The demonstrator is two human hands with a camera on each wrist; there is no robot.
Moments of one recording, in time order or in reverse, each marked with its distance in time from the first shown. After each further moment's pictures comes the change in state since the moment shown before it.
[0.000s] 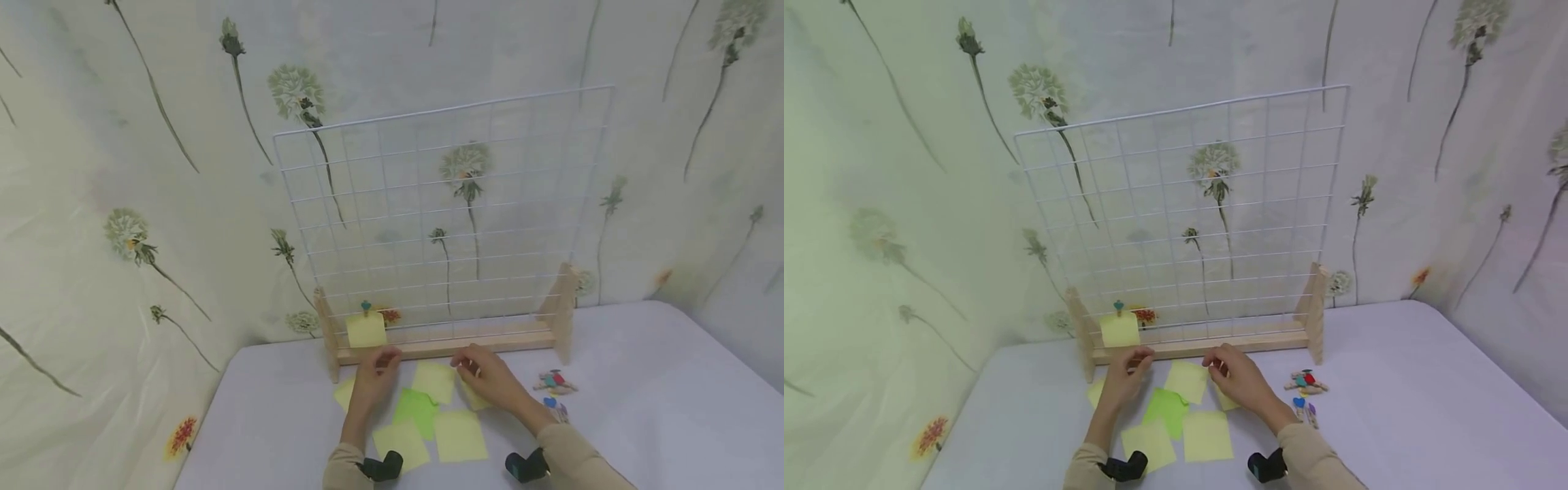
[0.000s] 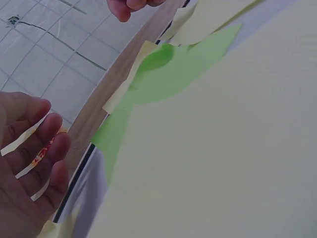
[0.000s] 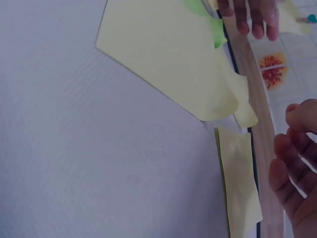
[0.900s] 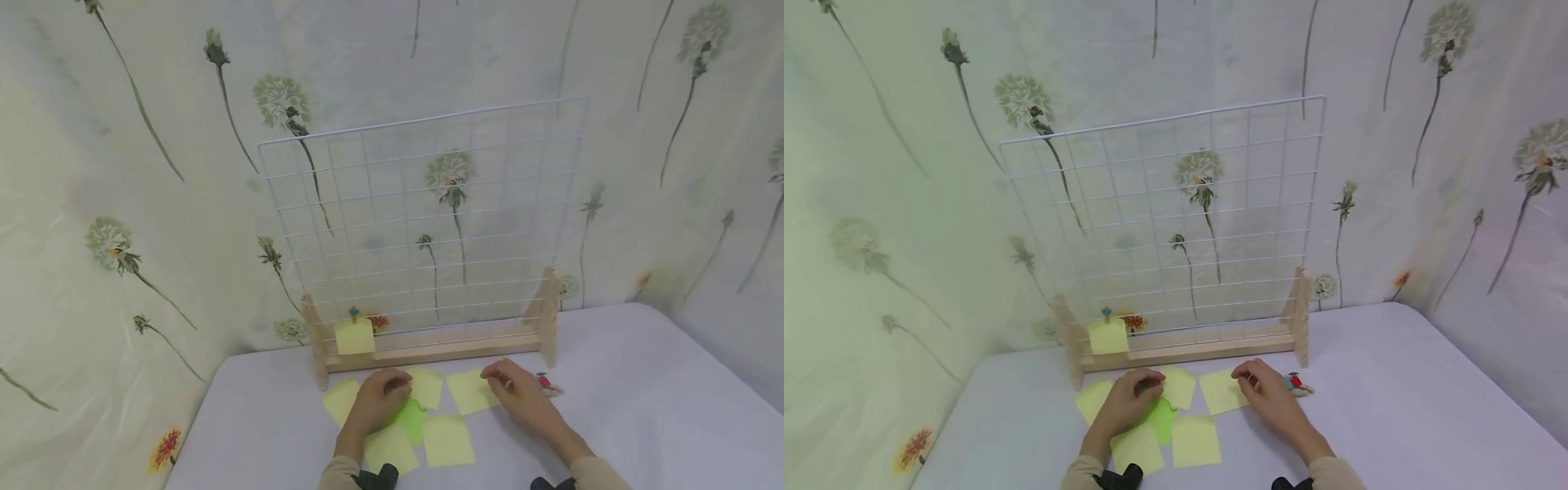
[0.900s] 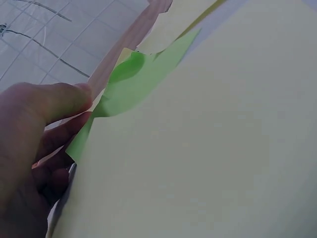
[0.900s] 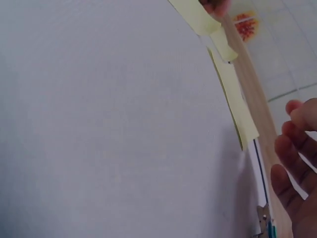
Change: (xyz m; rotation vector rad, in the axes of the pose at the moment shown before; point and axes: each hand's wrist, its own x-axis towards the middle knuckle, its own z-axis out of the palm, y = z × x) left_hand -0.008 -0.015 0.019 0.204 -0.209 0.292; right_hand -0.054 0.020 -0.038 0.035 0.163 0.076
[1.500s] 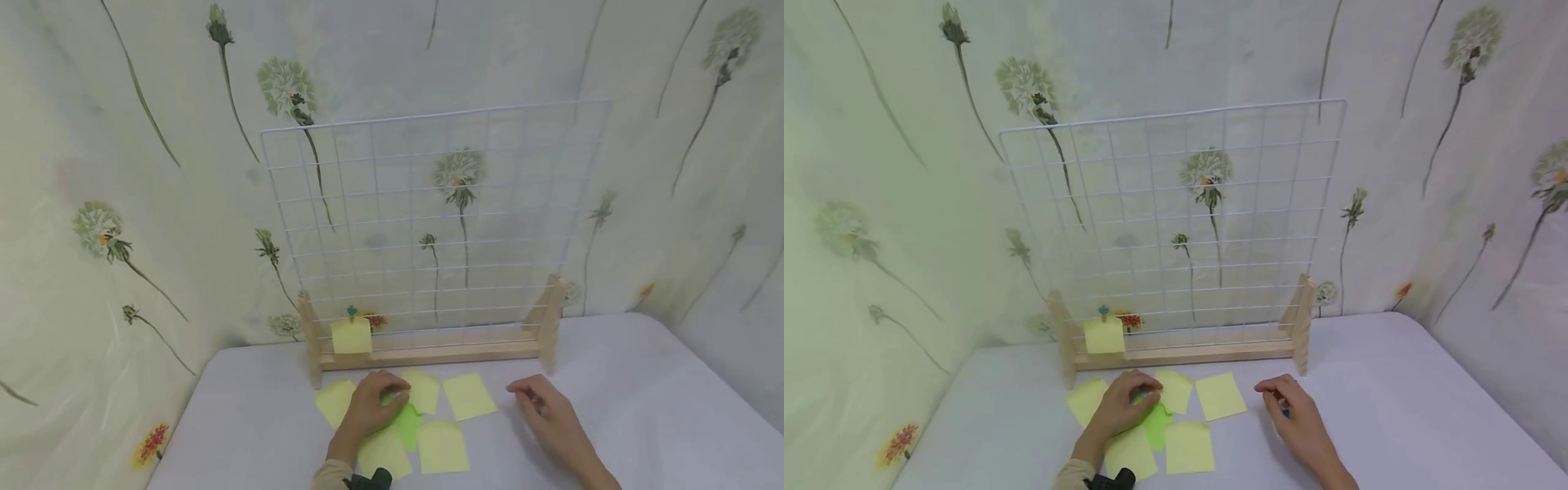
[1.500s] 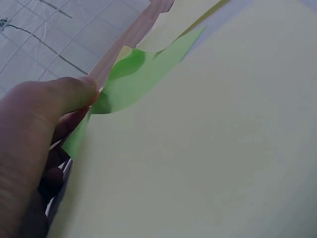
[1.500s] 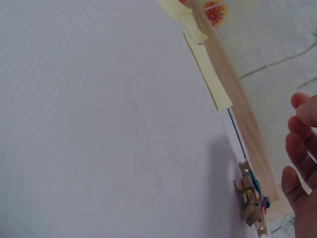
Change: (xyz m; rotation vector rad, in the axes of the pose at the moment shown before) left_hand -0.001 -0.004 0.003 0.109 0.070 0.128; right_hand -0.029 0.008 -0.024 -0.073 0.136 0.030
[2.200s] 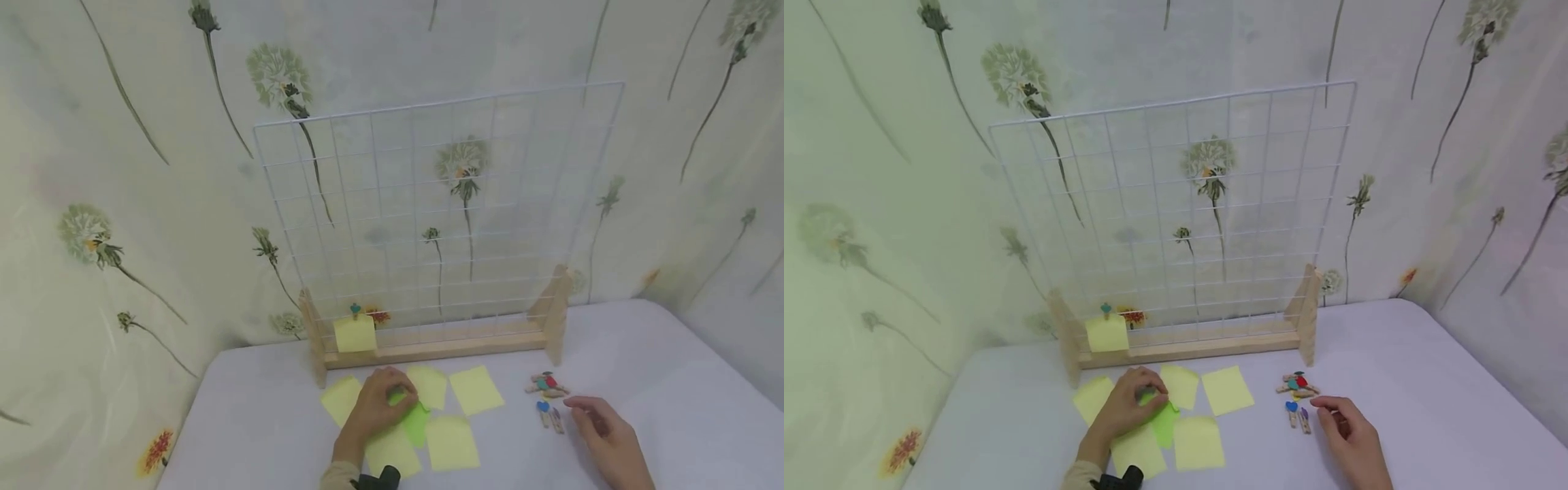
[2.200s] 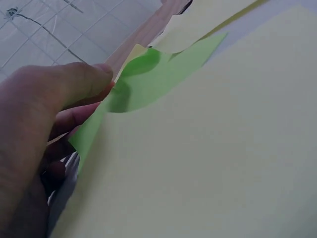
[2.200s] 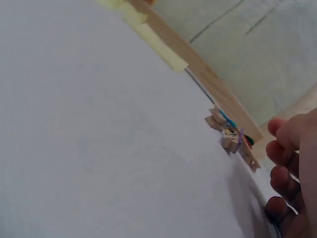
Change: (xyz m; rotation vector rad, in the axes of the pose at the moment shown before) left_hand -0.001 -0.005 -0.002 -0.058 -0.071 -0.019; right_hand -0.046 0.014 -0.036 -0.116 0.001 0.463
